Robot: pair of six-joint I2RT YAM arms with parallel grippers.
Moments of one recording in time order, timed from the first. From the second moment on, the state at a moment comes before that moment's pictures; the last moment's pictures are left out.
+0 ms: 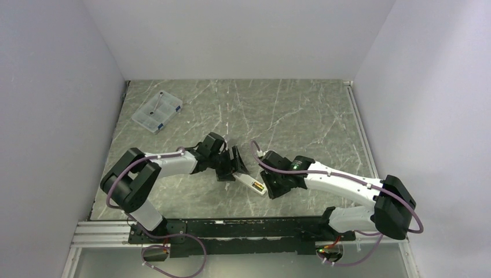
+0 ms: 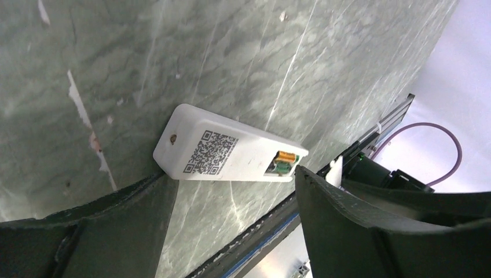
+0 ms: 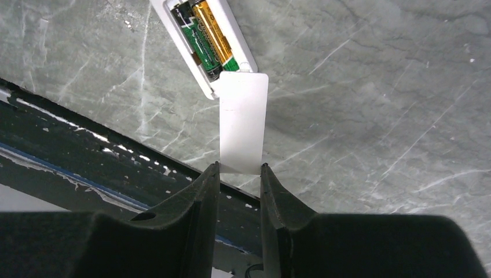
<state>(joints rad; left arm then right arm) -0.67 1.60 0.73 -0.02 0.40 -0.96 0.96 1.25 0.80 -0.78 0.05 0.50</state>
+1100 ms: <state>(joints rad) -0.67 1.57 0.78 -0.16 0.34 -0.83 1.09 1.41 0.86 -0.69 0.11 0.55</state>
